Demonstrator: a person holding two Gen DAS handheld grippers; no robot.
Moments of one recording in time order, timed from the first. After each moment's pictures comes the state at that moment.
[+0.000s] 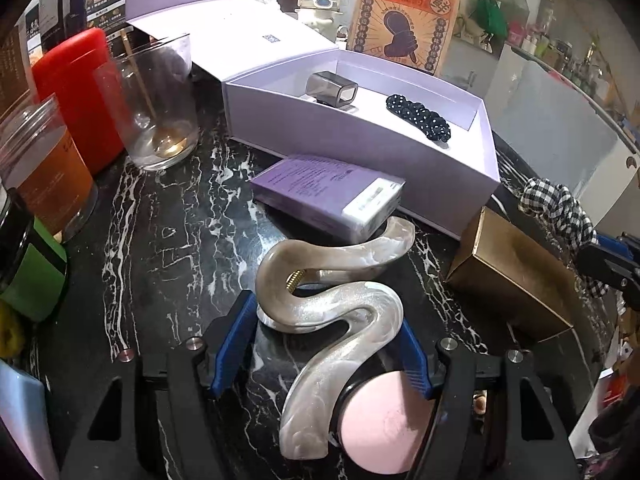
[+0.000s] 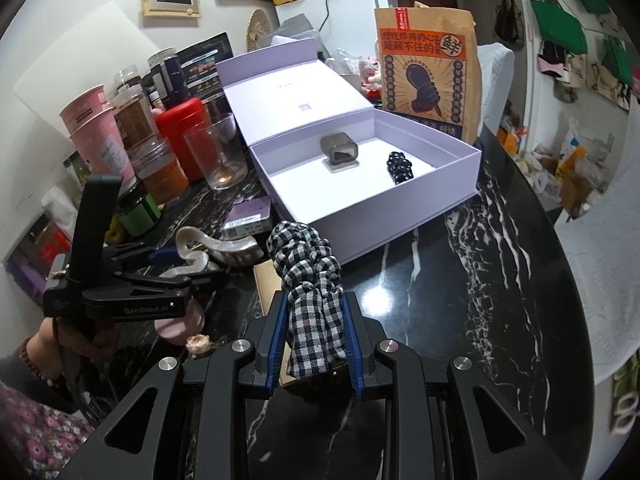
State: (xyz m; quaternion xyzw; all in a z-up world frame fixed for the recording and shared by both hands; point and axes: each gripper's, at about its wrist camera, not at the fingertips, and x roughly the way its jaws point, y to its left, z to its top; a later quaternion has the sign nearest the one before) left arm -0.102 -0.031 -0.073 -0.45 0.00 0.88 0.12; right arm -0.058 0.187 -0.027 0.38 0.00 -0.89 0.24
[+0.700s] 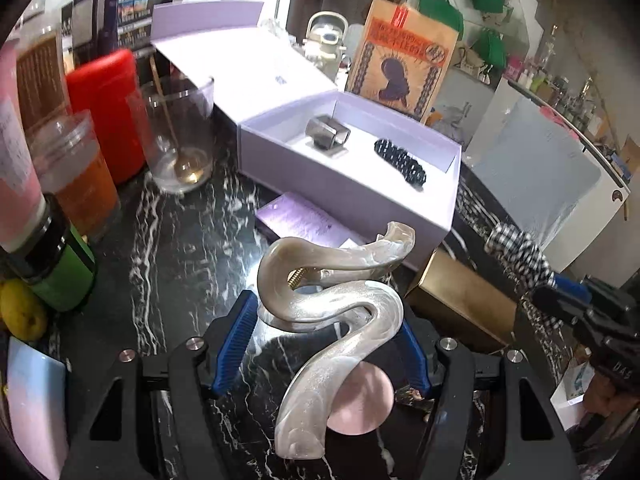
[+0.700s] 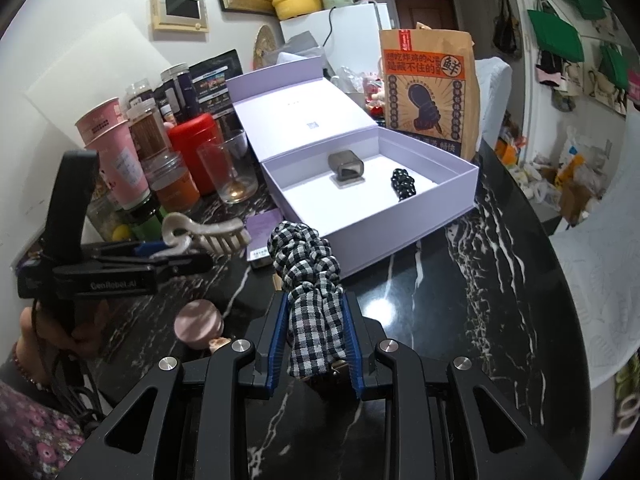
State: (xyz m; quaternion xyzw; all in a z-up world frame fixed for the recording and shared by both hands) left arm -0.084 -0.040 -0.026 -0.42 -0.04 0.90 0.12; right arm -0.040 0.189 -0.012 0.35 -0.01 -0.90 0.25
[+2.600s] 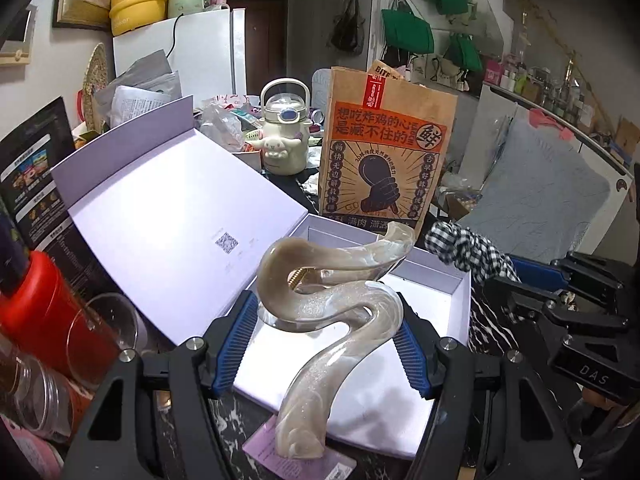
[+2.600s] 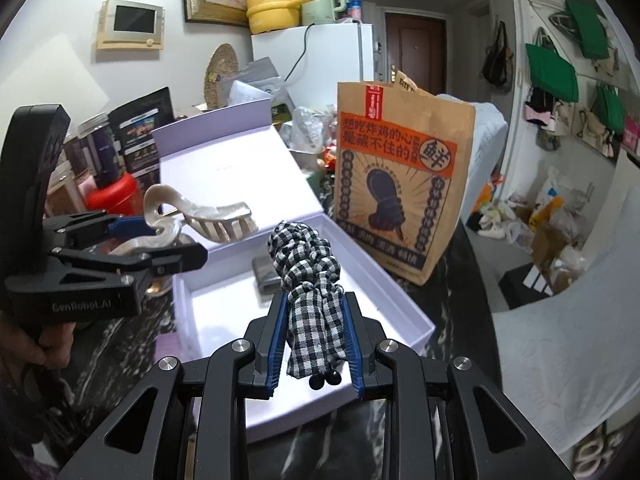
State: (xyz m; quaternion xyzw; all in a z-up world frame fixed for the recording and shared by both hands) left arm -0.238 0.022 0.053 -0.36 0.03 0.92 0.15; right arm -0.204 0.187 0.049 0.33 0.04 -0.92 0.20
